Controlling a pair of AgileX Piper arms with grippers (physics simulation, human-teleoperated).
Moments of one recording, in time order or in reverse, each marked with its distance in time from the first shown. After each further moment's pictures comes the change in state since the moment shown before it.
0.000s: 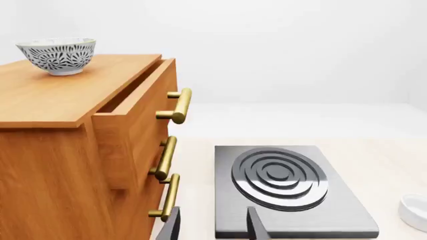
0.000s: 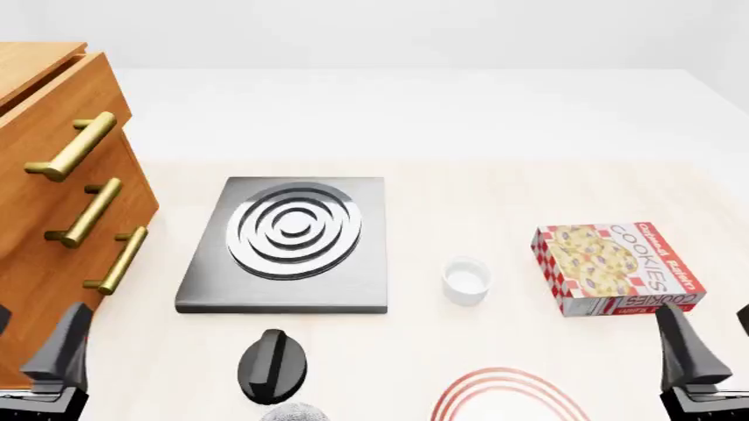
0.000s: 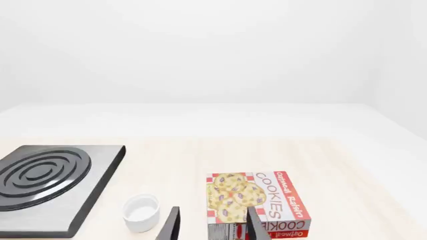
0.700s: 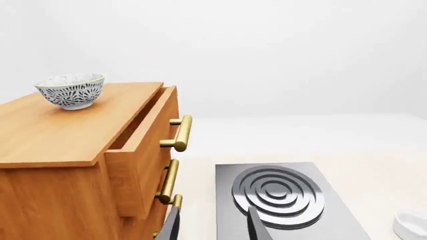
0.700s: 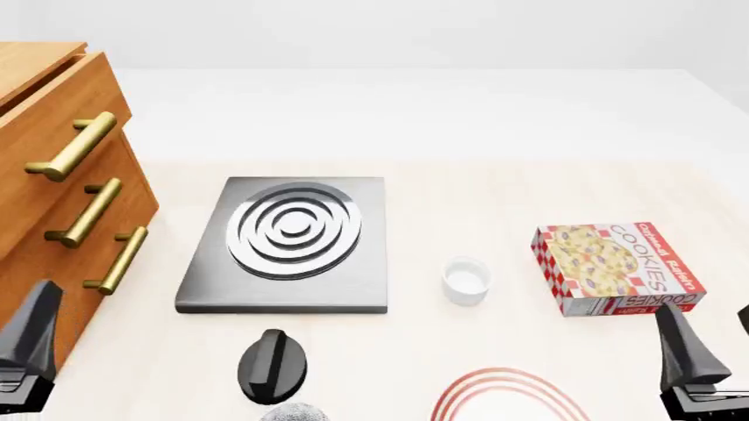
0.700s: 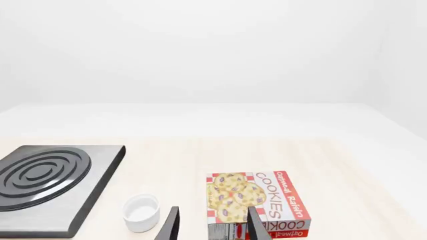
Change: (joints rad) left arm -0.008 -0.001 -0.146 0.095 0.025; right arm -0.001 0.000 -0.001 0.001 0.001
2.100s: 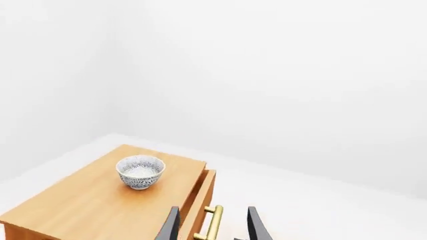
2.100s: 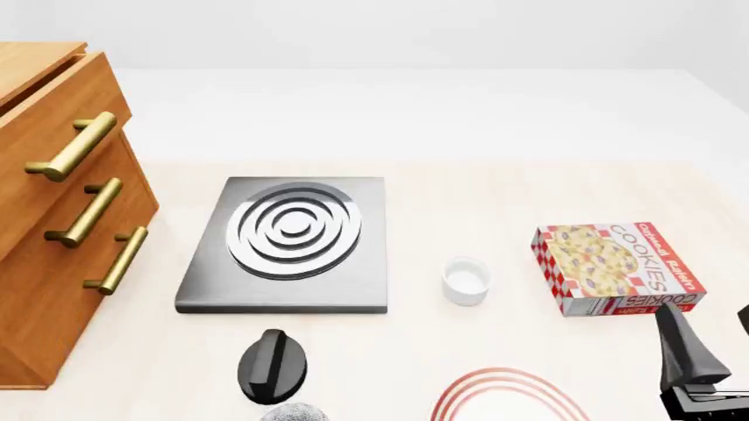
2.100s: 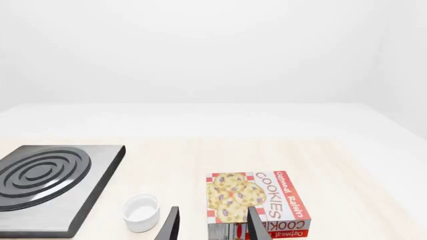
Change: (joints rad) left arm 0.247 0.363 -0.769 0.295 -0.171; right arm 0.000 0.001 0.001 -0.002 0.000
